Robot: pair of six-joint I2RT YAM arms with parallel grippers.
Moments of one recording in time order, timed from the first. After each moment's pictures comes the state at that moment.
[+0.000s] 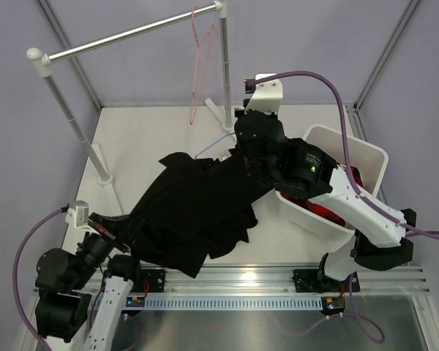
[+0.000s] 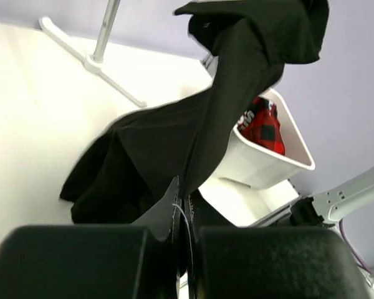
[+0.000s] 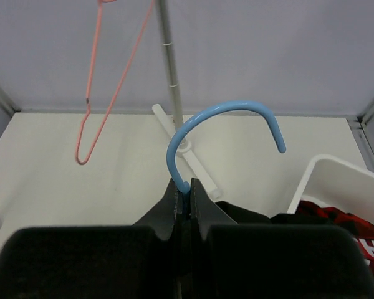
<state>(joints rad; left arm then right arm) -0.16 0.08 0.89 -0.78 0.40 -0.55 1.17 1.55 2.06 -0.73 1.11 0.22</state>
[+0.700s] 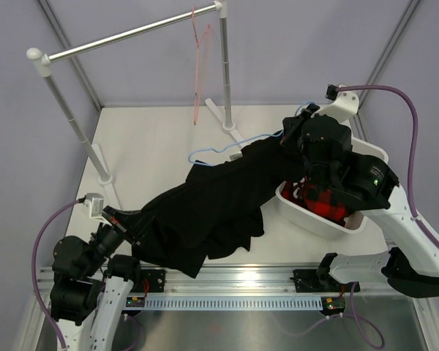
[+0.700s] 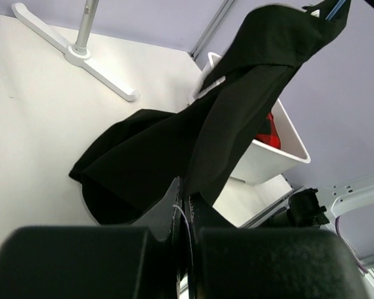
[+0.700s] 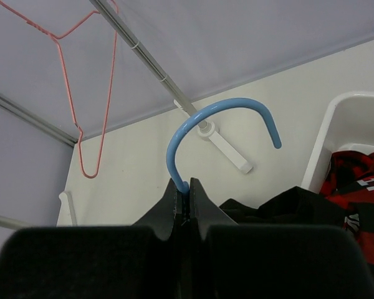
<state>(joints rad) -0.16 0.04 0.73 -0.66 0.46 -0.58 0.95 1.21 1.78 -0.82 0.91 0.66</state>
